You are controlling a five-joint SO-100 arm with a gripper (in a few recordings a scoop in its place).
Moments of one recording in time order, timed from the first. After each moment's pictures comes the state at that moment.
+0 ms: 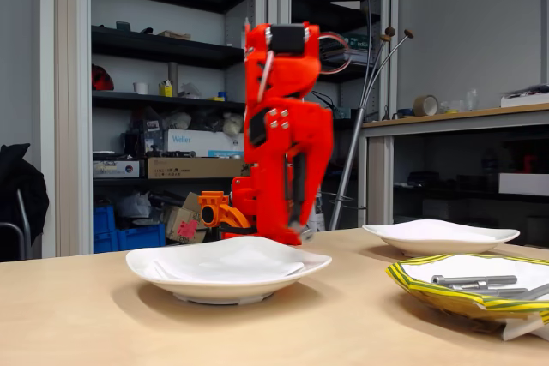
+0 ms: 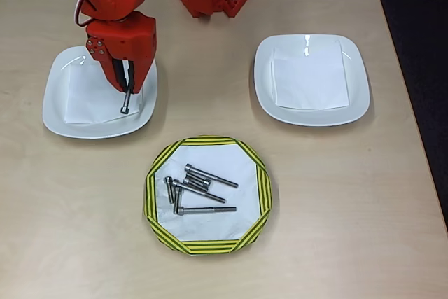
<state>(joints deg) 26.5 95.2 103.8 68.7 62.7</state>
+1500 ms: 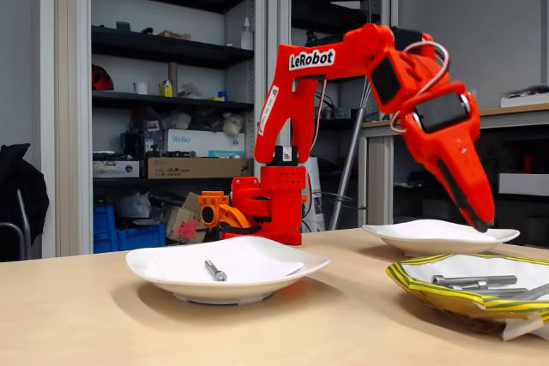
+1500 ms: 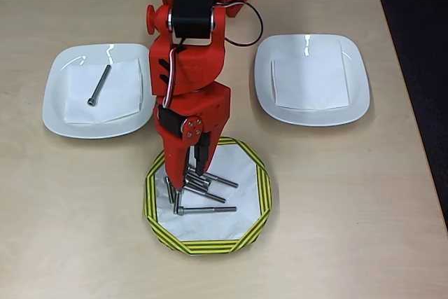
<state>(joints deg) 0.4 69.9 73.2 57.6 37.0</state>
